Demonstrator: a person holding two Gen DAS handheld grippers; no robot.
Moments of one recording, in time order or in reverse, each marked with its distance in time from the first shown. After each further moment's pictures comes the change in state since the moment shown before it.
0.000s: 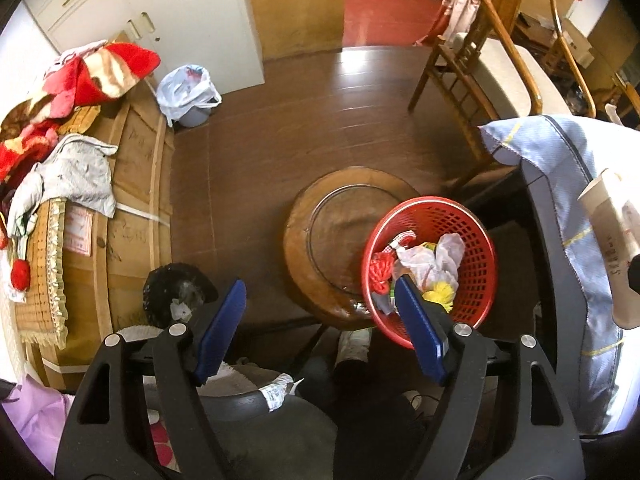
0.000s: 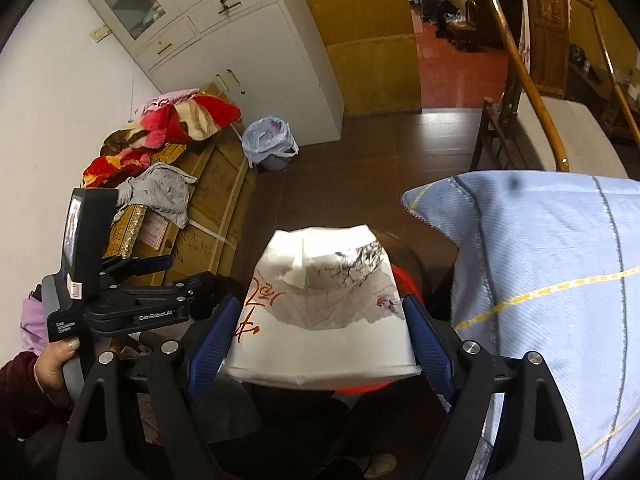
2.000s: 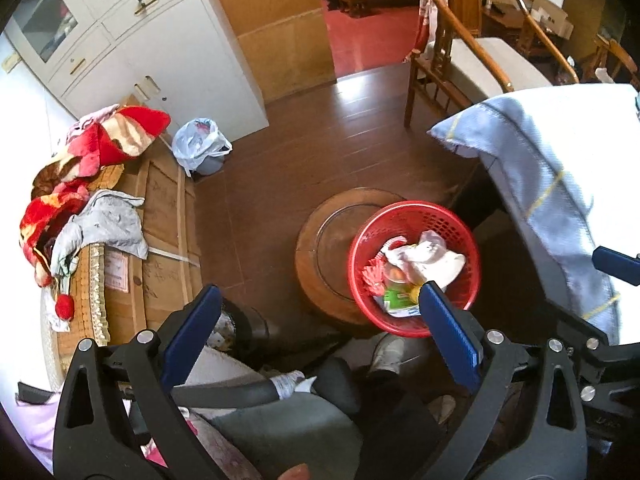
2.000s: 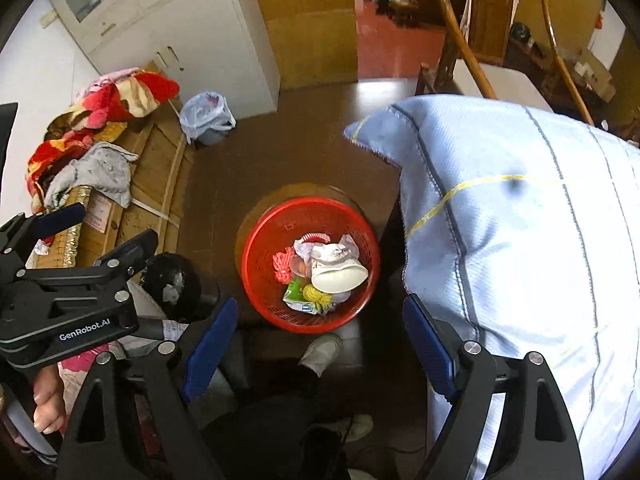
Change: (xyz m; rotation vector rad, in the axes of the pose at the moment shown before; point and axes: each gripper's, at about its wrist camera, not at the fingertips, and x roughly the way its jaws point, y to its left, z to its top) left arm -0.059 -0.065 -0.028 0.153 -0.124 0.125; right arm -0.012 0.018 -0.061 0.077 0.086 -0.255
